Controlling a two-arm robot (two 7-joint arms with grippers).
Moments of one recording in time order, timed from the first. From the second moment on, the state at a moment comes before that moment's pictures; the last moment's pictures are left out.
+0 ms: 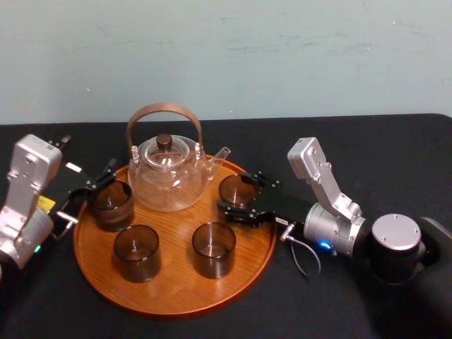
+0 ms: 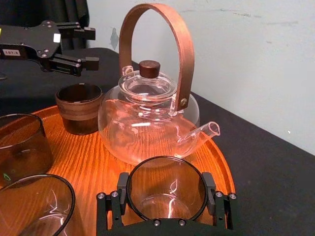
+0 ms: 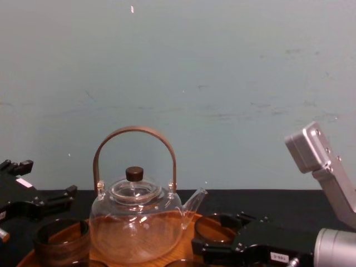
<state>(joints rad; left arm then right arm) -0.20 0.60 0.45 -1.41 -0.25 -0.12 0.03 0.44 0.26 -0.52 -1.01 0.26 -0.14 0.59</state>
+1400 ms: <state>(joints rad) -0.20 0.60 0.45 -1.41 -0.25 -0.12 0.03 0.42 0.28 -0.49 -1.07 0.25 -0.17 0.57</state>
